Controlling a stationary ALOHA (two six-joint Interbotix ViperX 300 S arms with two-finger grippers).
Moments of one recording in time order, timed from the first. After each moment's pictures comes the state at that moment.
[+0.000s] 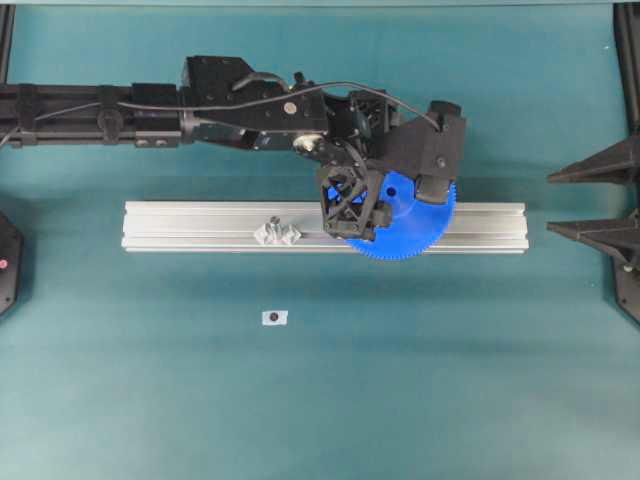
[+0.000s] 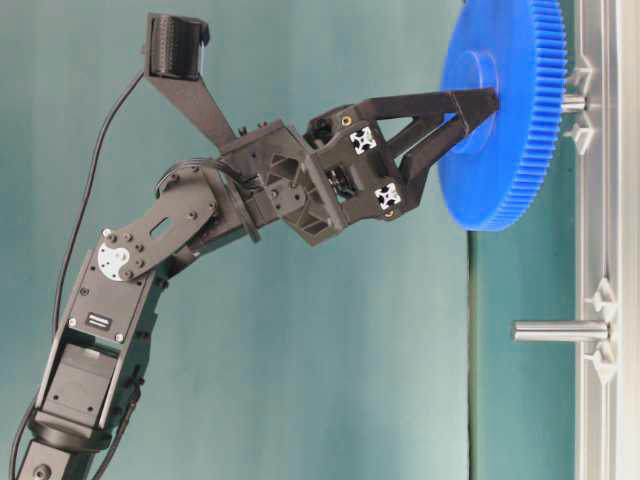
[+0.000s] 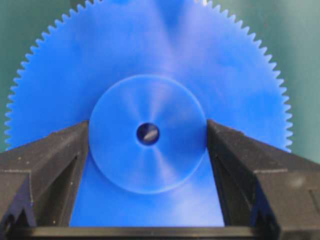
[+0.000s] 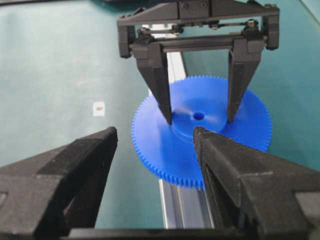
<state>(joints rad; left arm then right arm) 0.17 0.40 -0.13 0.01 0.81 0.36 -0.07 -1.22 1.26 0.01 0.18 0.06</state>
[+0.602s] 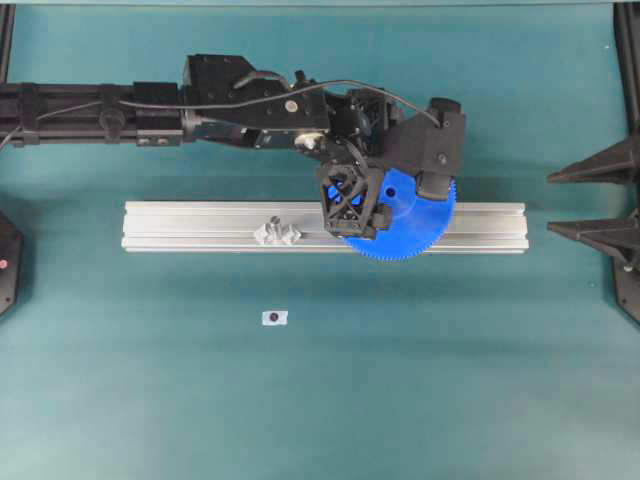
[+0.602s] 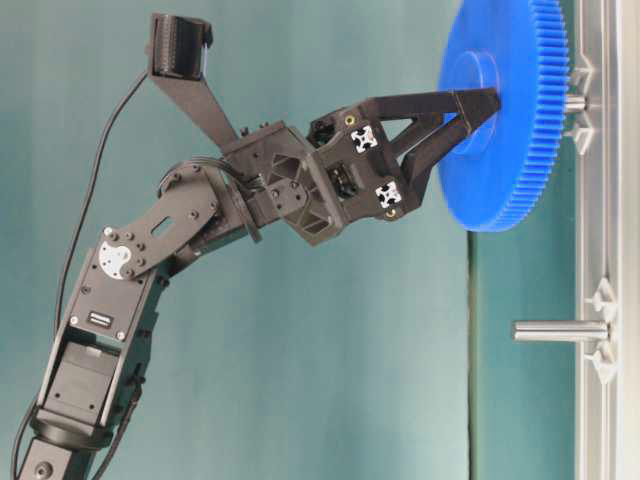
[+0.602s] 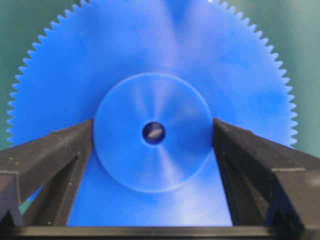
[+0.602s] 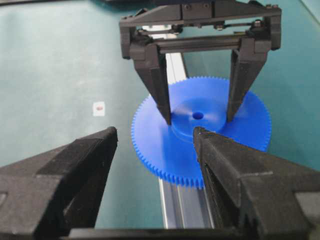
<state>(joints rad) 0.17 0.41 -0.14 0.01 0.83 0.34 -0.07 -1.22 1.26 0.01 0.18 0.06</state>
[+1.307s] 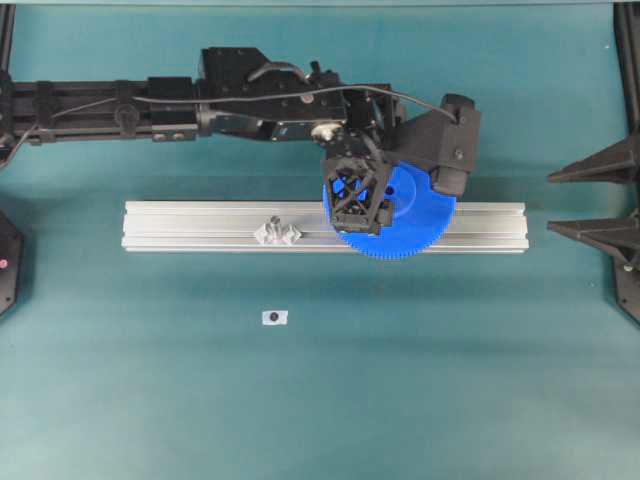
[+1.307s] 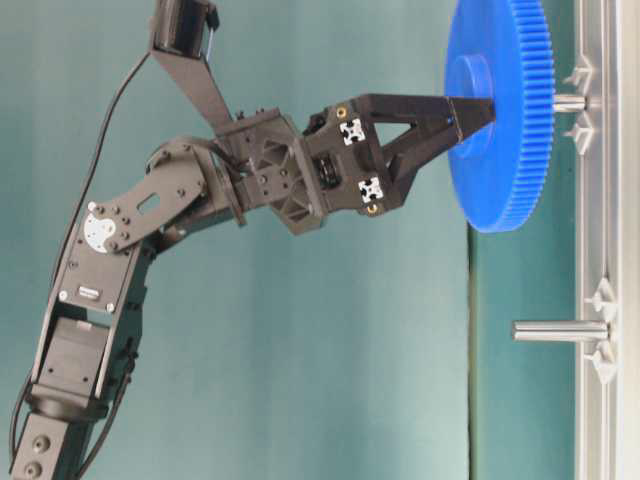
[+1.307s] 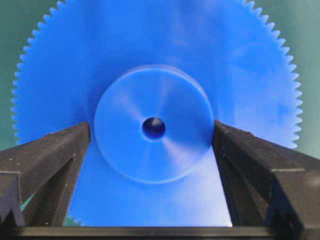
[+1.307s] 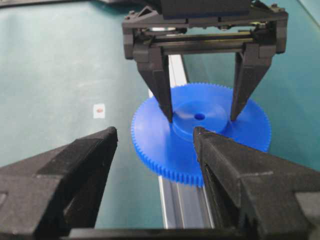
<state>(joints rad) 0.17 0.45 -0.25 0.02 0.93 0.34 -0.07 -1.22 1.26 0.01 0.17 0.06</state>
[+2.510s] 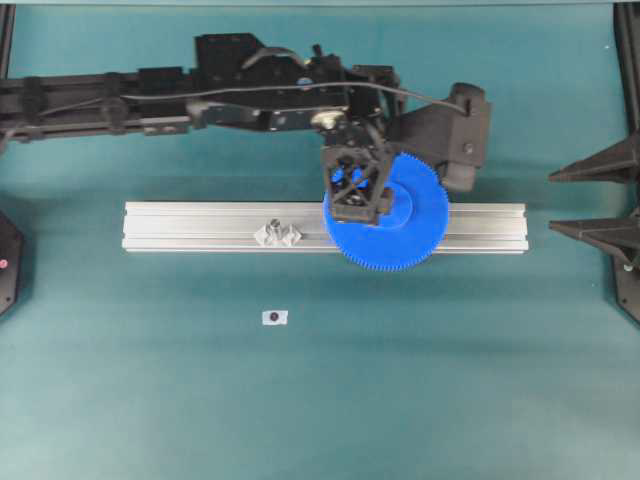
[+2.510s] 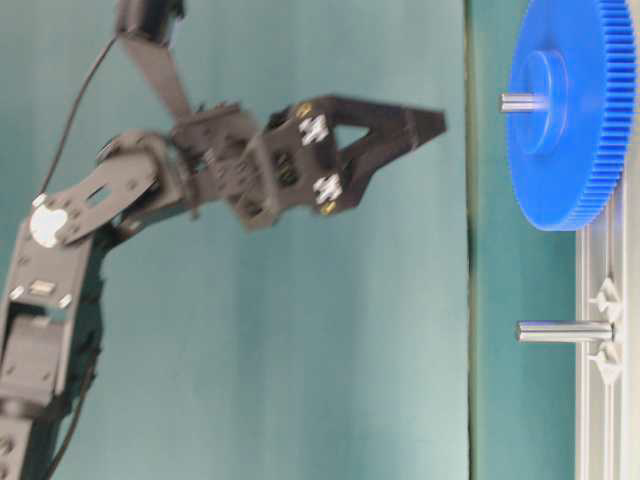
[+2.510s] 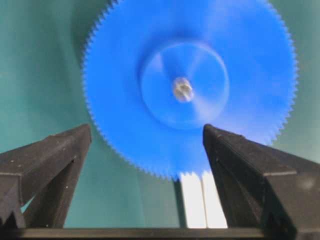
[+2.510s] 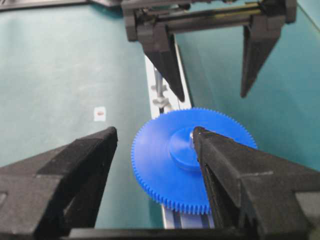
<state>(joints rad) 0.15 0.39 -0.28 0.02 1.02 0.33 -0.07 -1.23 1.26 0.01 0.17 0.06</state>
